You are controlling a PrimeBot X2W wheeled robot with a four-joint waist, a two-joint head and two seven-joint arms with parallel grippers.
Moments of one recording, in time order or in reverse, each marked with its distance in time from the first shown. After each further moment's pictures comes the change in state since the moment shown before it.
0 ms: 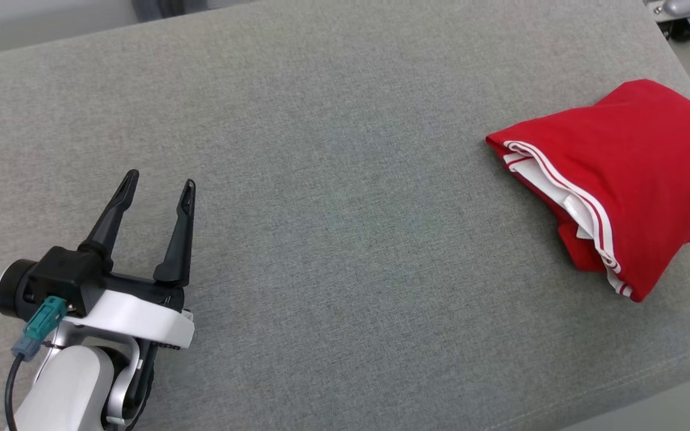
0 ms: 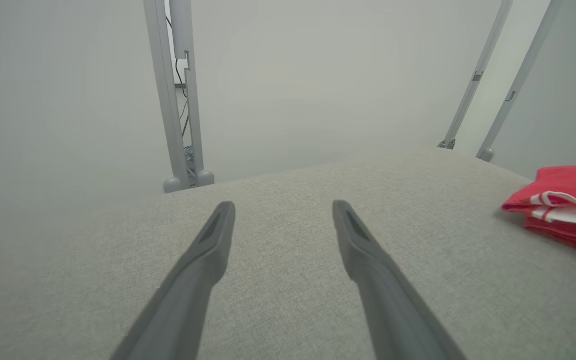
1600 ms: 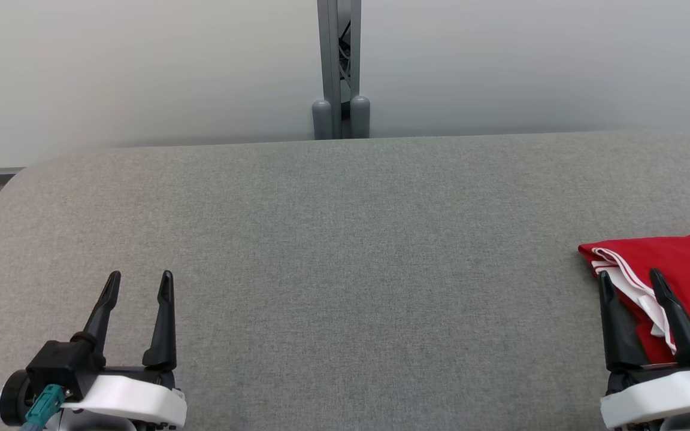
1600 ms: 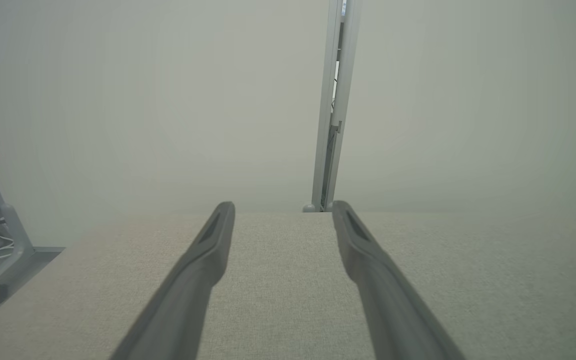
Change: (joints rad) left arm 0.242 -0.034 0.050 0.021 -0.056 0.085 -0.072; right arm 0.446 0.085 0.246 -0.259 0.251 0.000 -0.055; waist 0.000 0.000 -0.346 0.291
